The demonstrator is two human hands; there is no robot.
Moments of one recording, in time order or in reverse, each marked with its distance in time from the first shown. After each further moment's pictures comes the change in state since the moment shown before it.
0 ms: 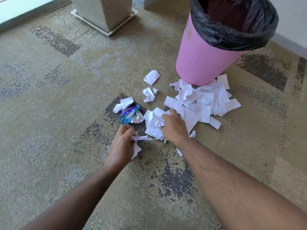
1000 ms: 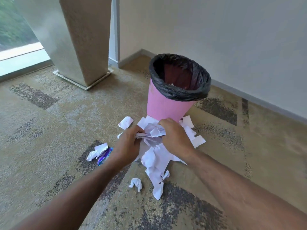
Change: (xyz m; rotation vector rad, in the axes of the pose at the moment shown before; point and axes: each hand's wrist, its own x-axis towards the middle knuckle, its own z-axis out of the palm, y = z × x) left_hand 0.123 0.139 -0.031 -0.192 0.030 0.244; right_hand -0.016 0.029 -0.167 0.189 0.289 -0.139
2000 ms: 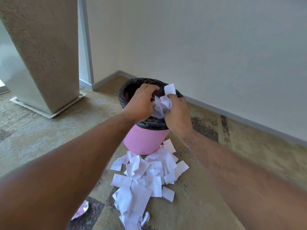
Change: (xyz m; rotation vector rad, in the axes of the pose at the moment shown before) left_hand 0.238 0.114 0.031 0.105 0.005 0.359; right_hand 0.125 0.080 -0.096 -0.046 0.462 0.186
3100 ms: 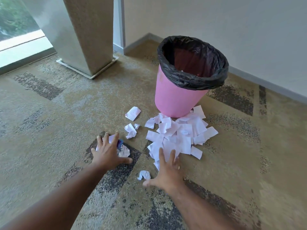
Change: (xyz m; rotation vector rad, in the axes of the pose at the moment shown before) left_hand -0.340 -0.140 -0.019 0.346 -0.539 -0.791; right_hand -0.293 -0.019 0.132 -0.209 -0.908 0.261
